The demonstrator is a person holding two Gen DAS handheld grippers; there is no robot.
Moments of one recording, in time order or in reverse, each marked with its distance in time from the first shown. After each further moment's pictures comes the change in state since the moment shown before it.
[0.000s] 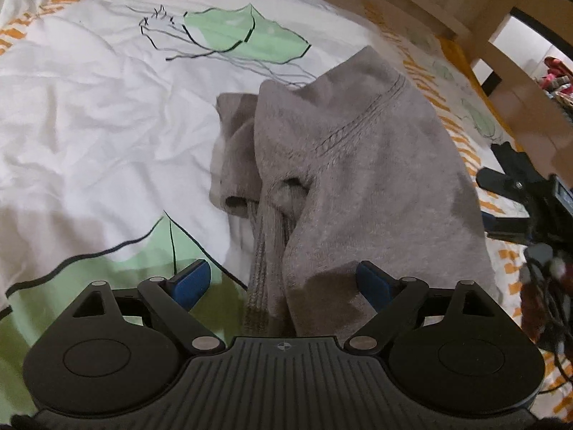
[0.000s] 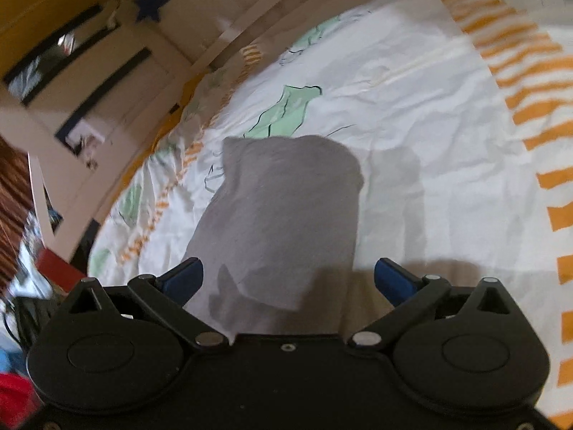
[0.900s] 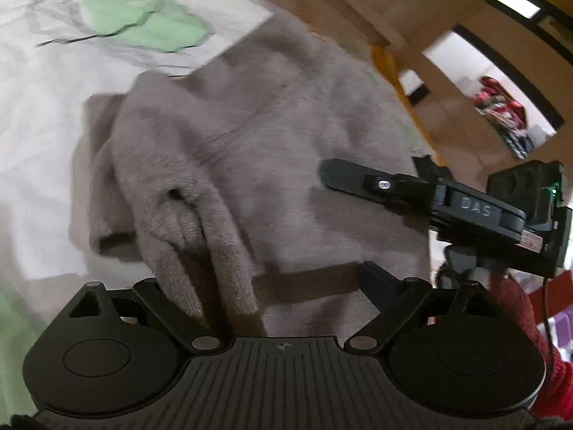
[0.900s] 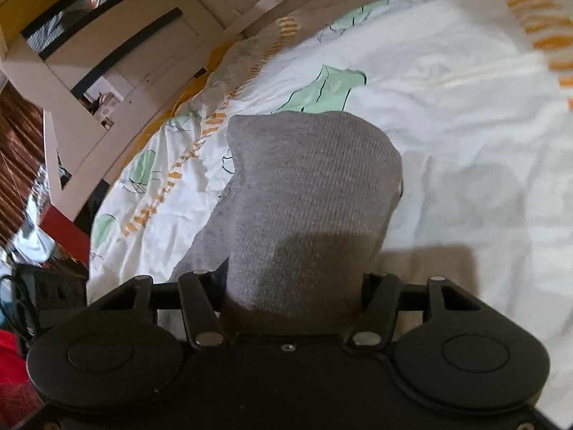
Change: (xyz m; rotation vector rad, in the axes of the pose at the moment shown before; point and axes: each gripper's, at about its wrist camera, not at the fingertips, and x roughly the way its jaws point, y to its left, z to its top) left arm 0.047 -0.057 0.024 -0.025 0.000 -0.343; right arm 0.028 0.031 0.025 -0.211 0.080 -0.003
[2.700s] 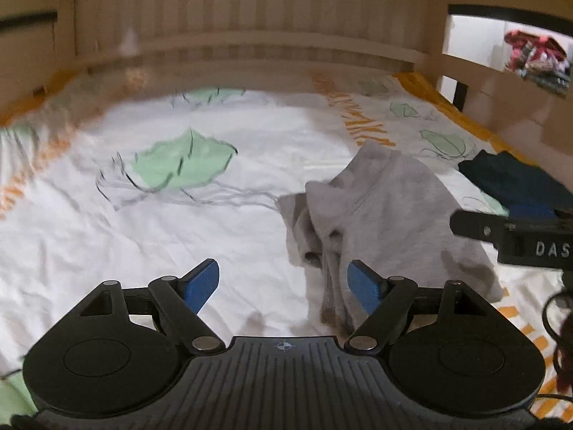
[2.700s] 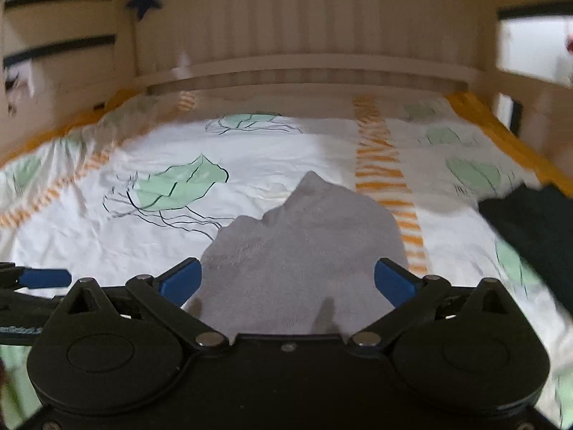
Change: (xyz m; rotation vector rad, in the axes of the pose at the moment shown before) left arm -0.040 -0.143 -0.043 0.356 -0.286 0.534; right arm -0.132 0.055 -0.047 -0.164 -0.297 -0.582
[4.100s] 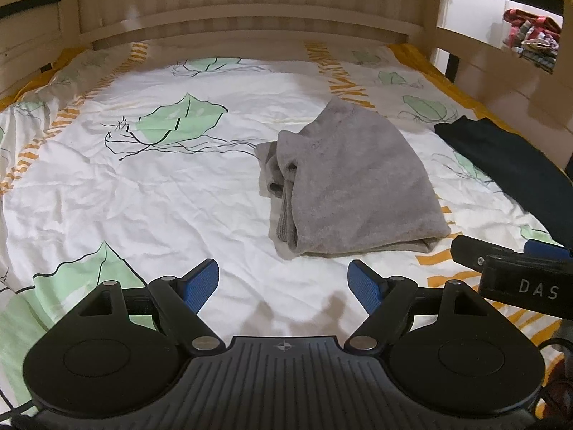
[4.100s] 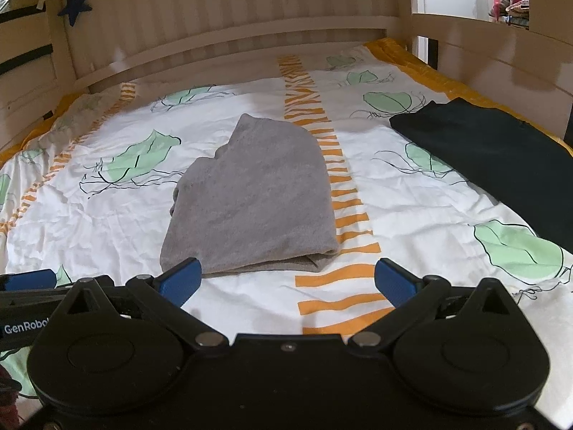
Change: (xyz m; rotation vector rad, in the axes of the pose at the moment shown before) left arm -0.053 -0.040 -0.037 -0.029 0.119 0.003; right arm -0.089 -0.001 -0.053 0.142 0.107 -0.171
